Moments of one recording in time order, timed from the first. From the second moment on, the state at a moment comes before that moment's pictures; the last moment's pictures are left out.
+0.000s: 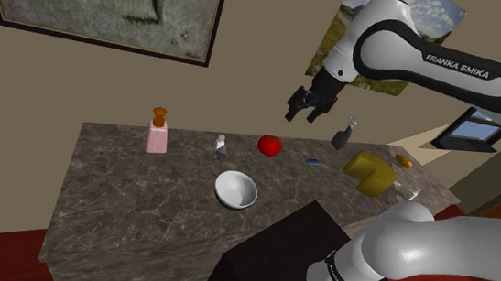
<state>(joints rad) 0.00 -0.69 0.05 -2.41 0.09 1.84 0.18</state>
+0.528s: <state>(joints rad) -0.02 -0.46 0.05 -2.46 0.10 2.12 0.20</state>
